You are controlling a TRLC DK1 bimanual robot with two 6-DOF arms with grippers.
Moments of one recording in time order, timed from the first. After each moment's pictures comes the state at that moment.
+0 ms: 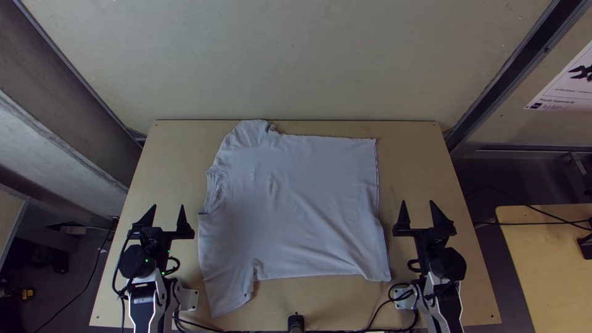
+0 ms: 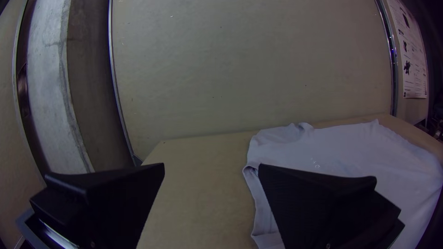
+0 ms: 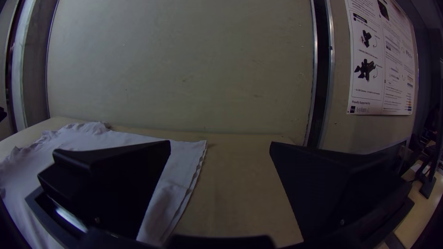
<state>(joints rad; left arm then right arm) 0.16 0.01 0.09 -0.14 0.04 0.16 0.14 0.00 0.02 0.03 0.12 -0.03</state>
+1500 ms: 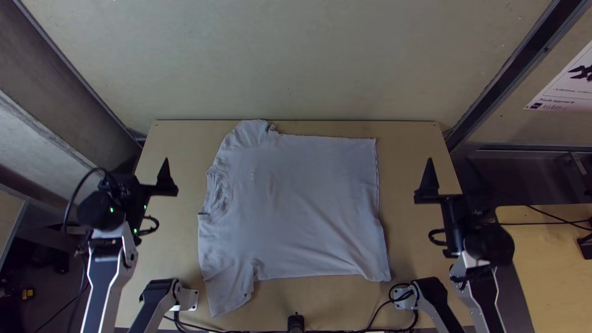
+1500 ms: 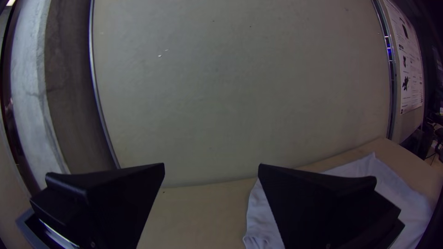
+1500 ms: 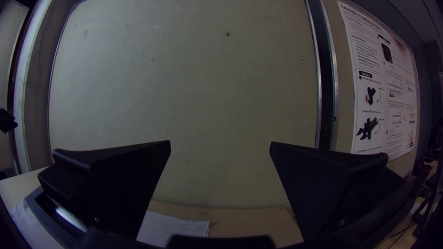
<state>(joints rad) 0.11 0.68 0.71 -0.05 0.04 0.18 0.17 0.50 0.57 0.20 0.12 -0.06</state>
